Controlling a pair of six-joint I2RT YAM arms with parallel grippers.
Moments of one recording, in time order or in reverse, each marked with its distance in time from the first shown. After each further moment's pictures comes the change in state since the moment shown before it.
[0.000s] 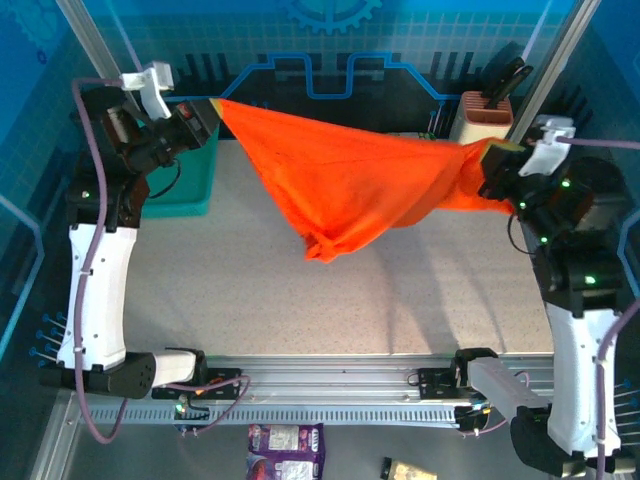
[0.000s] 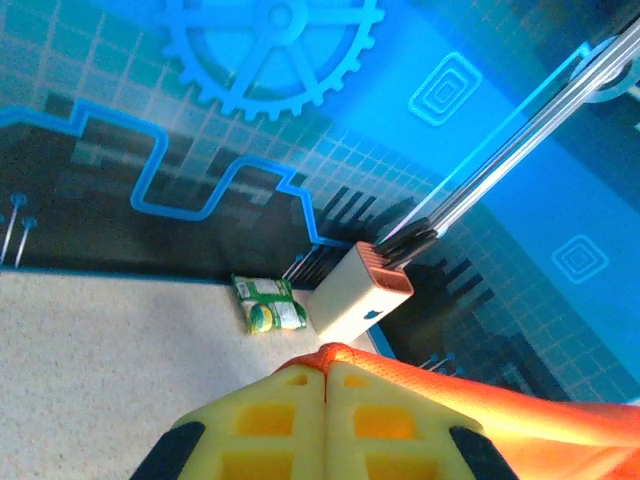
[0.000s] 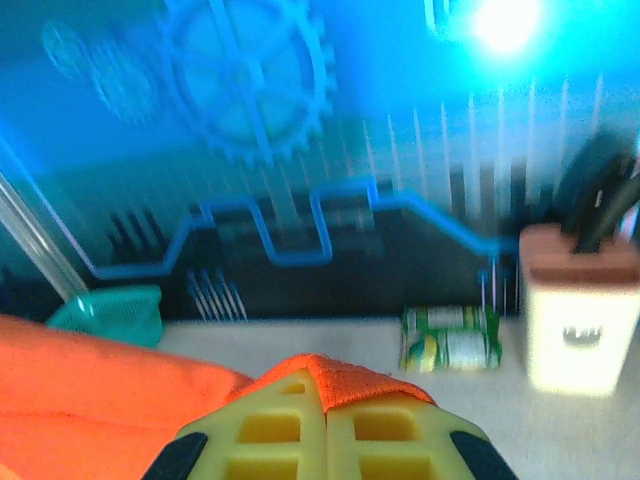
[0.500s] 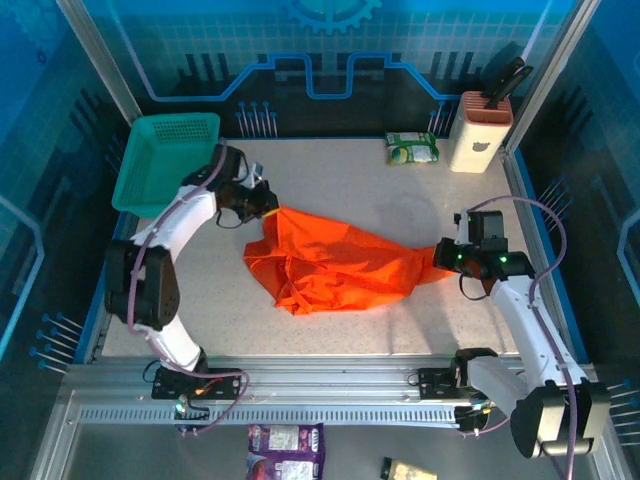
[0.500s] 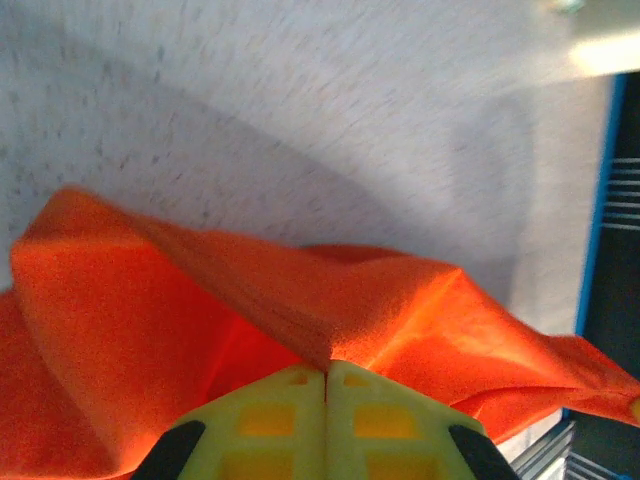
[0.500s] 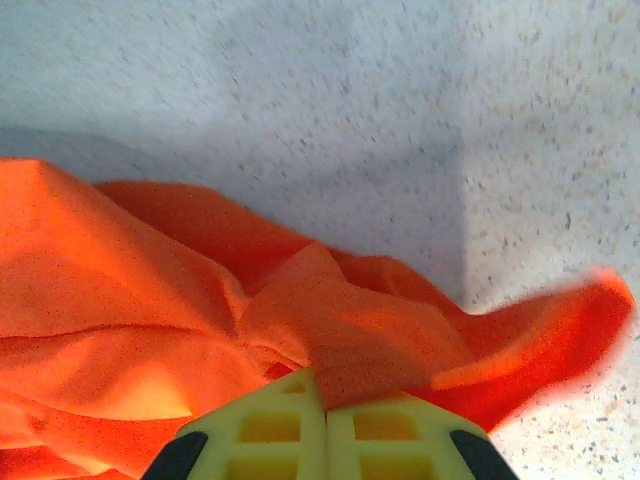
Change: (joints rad) left arm -0.117 0.441 -0.474 0.010 0.038 0.015; right arm 0.000 0.034 -0.728 -0.011 0.013 0.097
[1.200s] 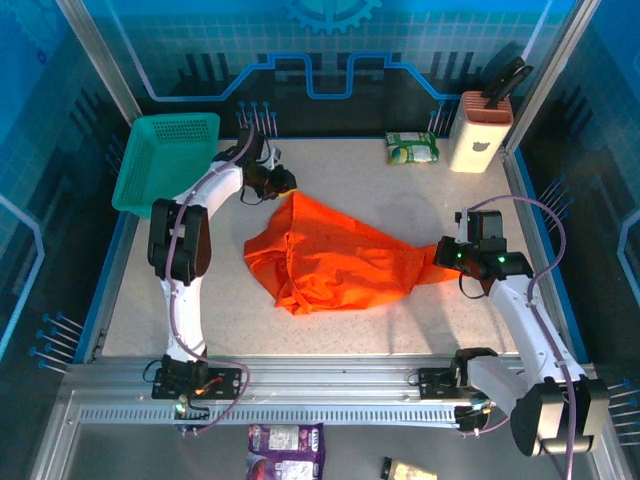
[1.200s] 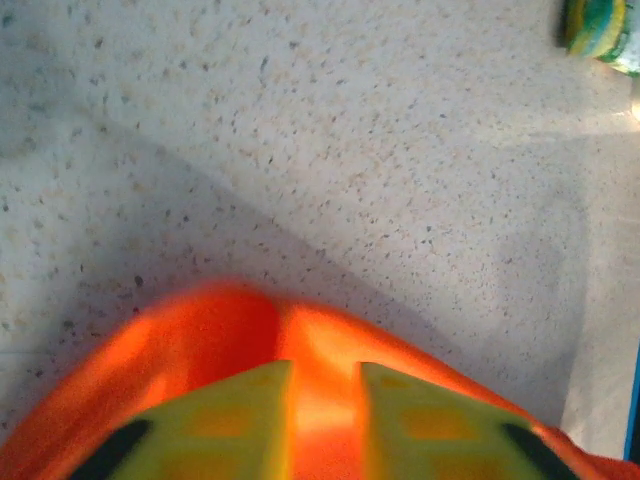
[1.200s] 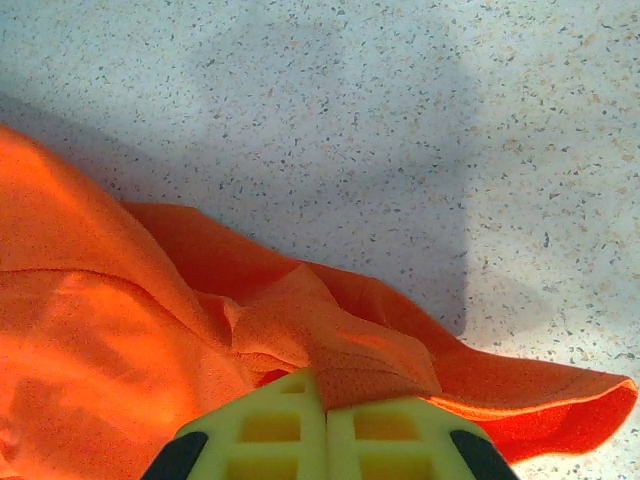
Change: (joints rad) left arm -0.023 0.395 0.391 0.017 -0.049 0.031; right arm 0.000 0.003 -0.011 0.049 0.037 -0.001
